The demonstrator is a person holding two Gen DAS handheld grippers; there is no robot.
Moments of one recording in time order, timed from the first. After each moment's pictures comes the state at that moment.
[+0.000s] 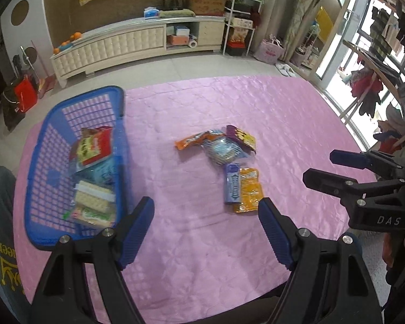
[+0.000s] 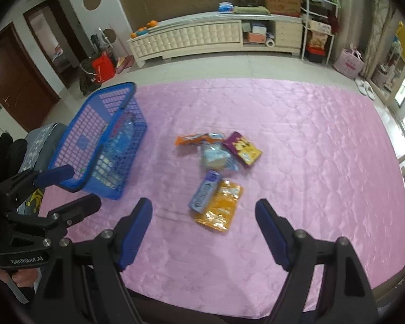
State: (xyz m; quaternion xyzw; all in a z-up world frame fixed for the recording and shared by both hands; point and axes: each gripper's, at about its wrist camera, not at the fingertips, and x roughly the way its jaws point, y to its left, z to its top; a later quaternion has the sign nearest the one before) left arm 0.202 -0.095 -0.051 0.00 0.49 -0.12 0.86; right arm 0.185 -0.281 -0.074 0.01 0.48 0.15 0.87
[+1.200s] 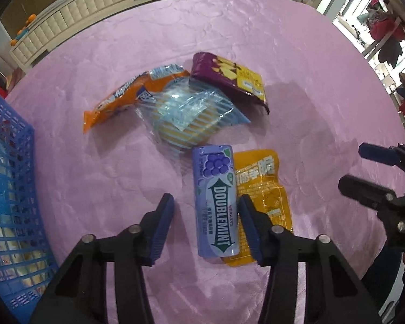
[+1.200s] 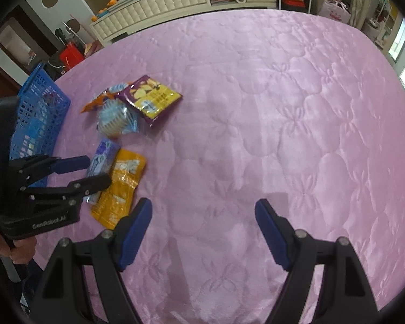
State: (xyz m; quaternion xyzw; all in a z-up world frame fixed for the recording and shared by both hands) left arm 0.300 -0.176 -0.208 0.07 0.61 -0.15 0.78; right arm 0.242 -0.373 -0.198 0.04 0.55 0.12 0.82
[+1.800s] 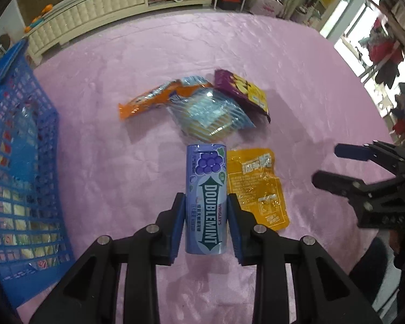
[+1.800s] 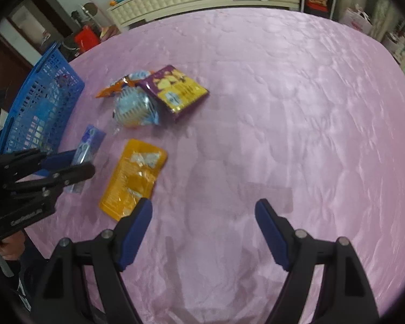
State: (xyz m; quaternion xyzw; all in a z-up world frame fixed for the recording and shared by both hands) left arm 0.263 -0.145 -0.176 0.02 0.58 -0.13 0.80; right arm 0.259 -0.355 -0.188 0.00 0.56 0.16 0.81
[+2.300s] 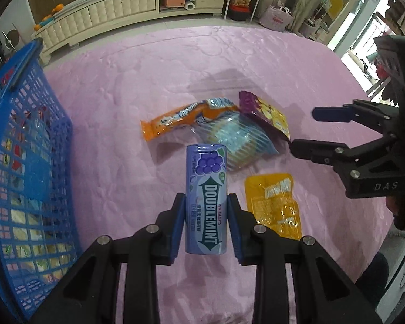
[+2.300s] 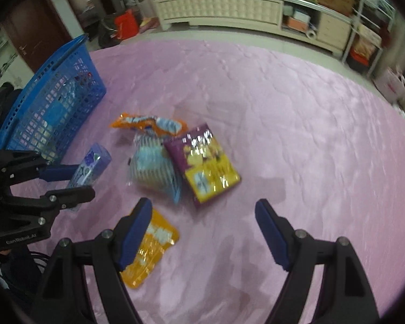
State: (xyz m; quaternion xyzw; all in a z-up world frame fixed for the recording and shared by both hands) left arm 0.294 -0.122 -0.168 0.00 0.57 -0.12 0.82; right arm 0.324 -0.305 -0.173 -0.10 0.51 0.26 0.81
